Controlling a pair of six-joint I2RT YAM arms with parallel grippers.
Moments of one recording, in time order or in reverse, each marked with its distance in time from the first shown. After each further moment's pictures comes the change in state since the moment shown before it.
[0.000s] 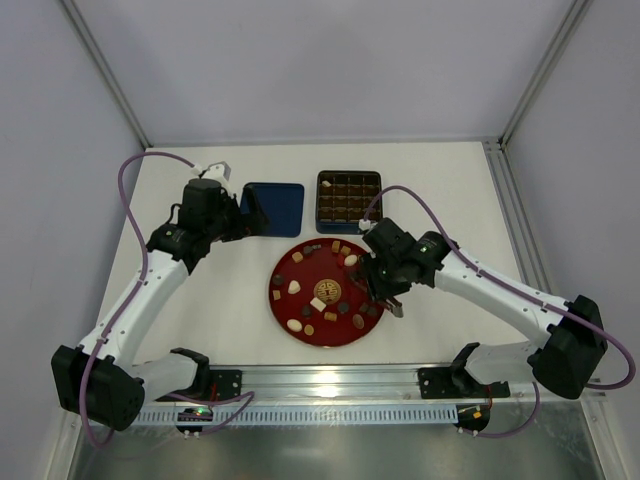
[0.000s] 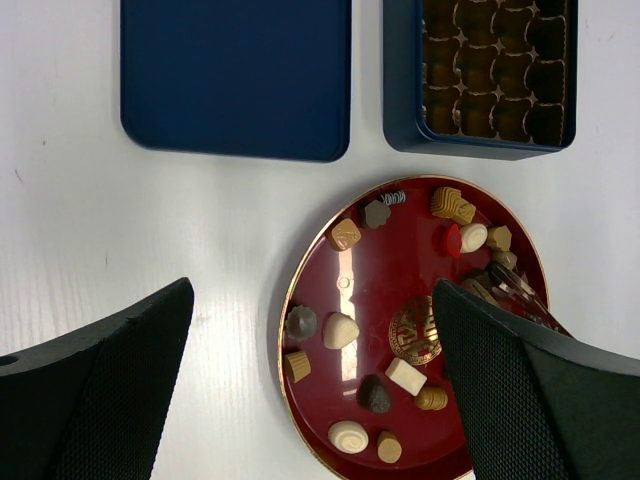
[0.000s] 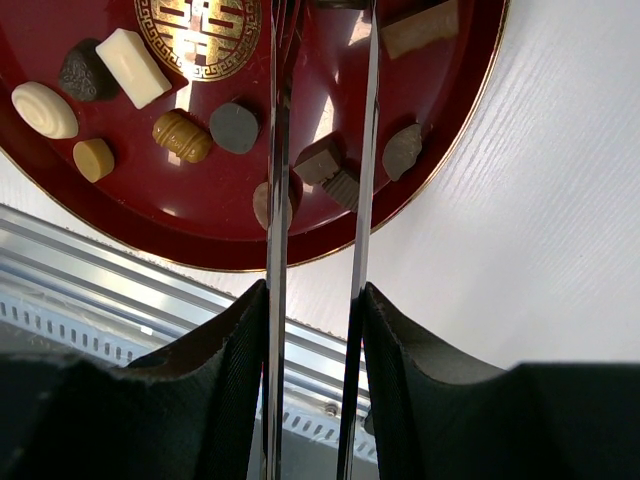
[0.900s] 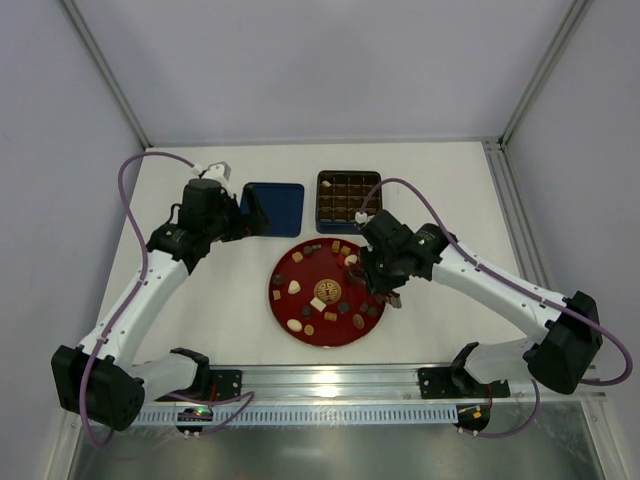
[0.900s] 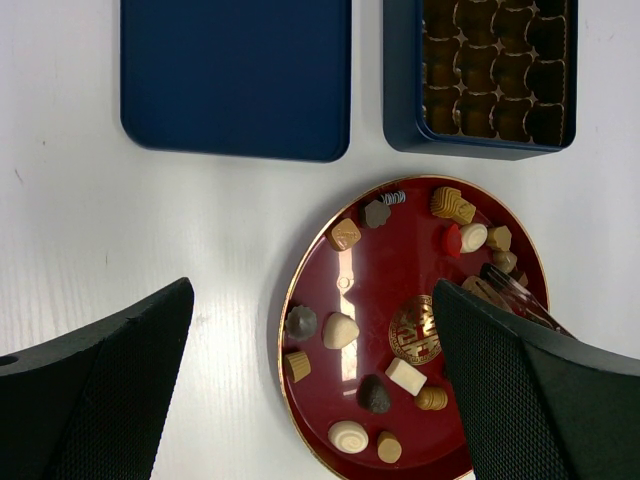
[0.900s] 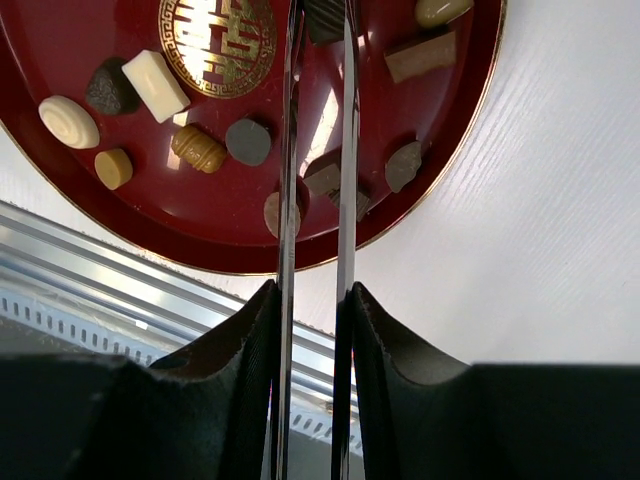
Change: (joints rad) left arm 0.000 0.000 0.000 0.000 0.000 0.000; right arm 0.000 0.034 0.069 -0.034 0.005 -0.018
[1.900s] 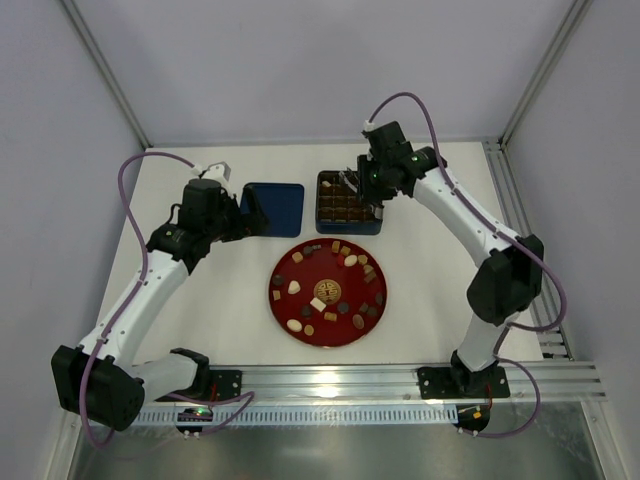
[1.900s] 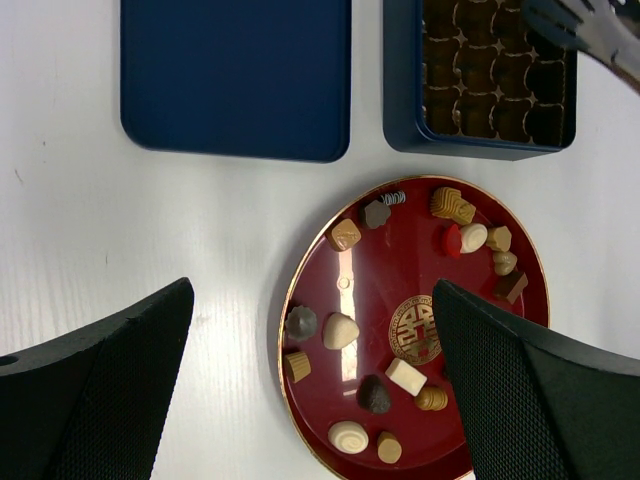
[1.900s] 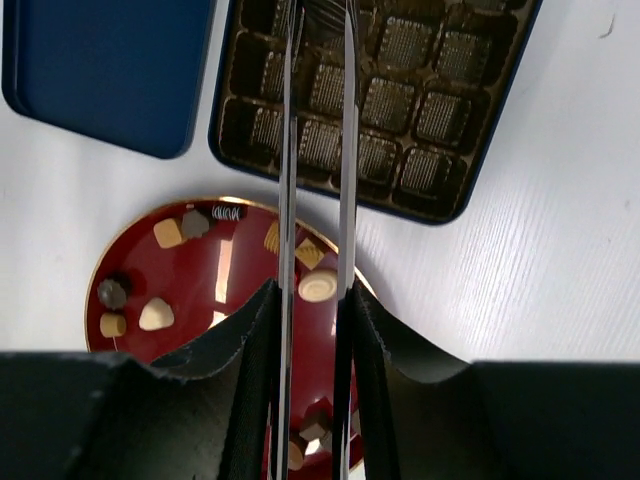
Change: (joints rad) left arm 0.000 0.000 0.000 0.000 0.000 0.000; right arm -0.305 0.414 0.565 0.118 -0.015 -0.108
